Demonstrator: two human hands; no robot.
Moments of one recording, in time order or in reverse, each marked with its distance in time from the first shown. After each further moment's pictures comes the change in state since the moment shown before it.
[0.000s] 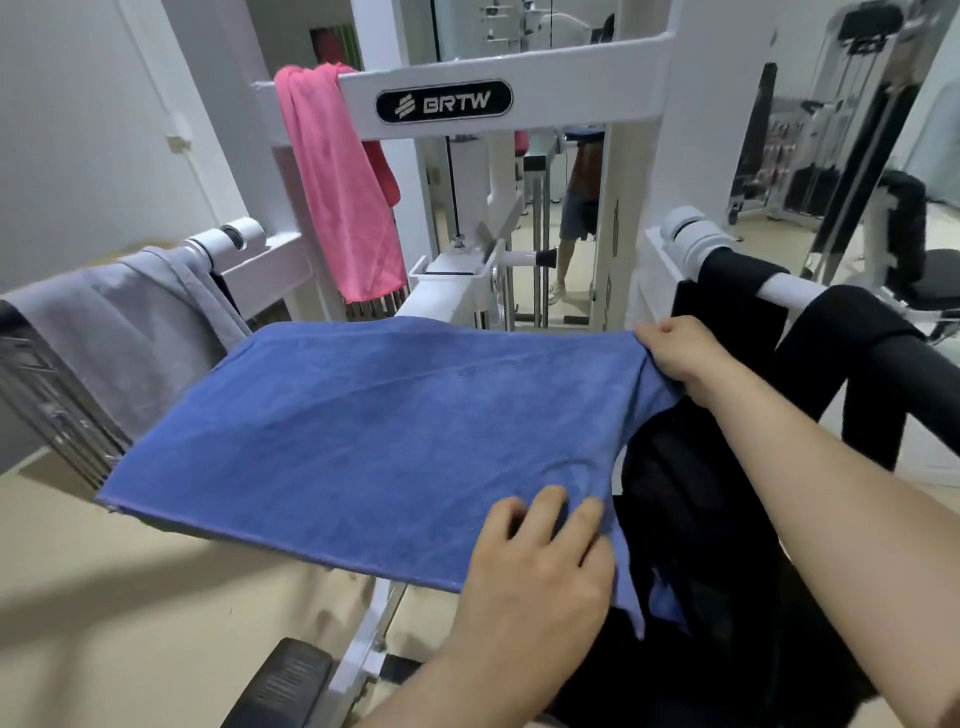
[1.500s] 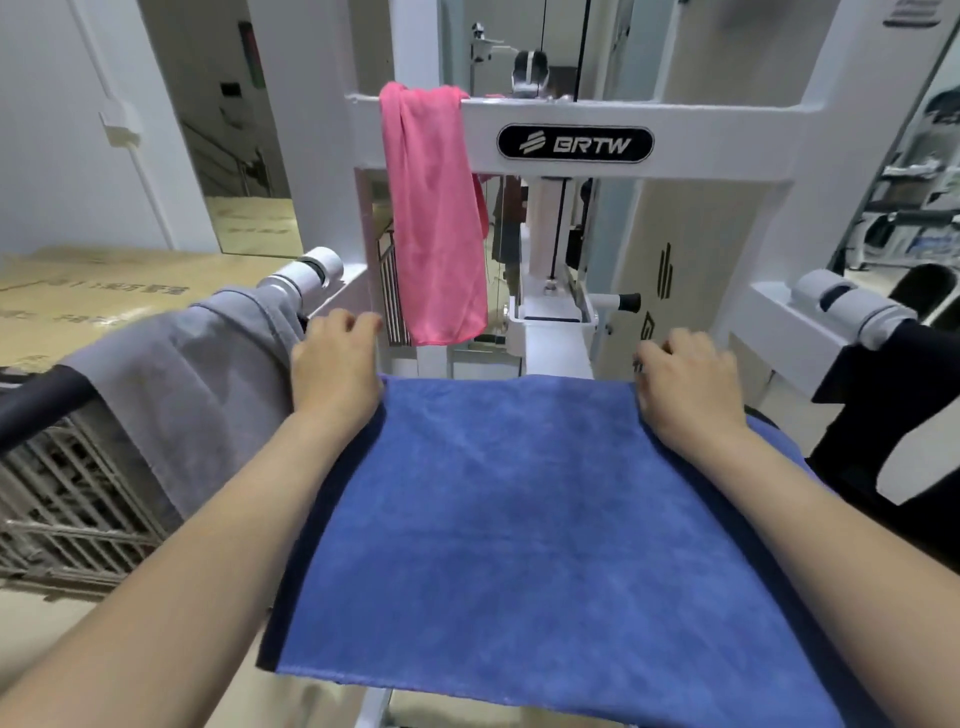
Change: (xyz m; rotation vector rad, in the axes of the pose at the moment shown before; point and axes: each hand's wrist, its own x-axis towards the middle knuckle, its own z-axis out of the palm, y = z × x) left_hand 0.028 -0.439 0.020 -0.072 -0.097 -0.565; right_hand -0.036 -0.120 0.164 -1.066 0.406 -0.374
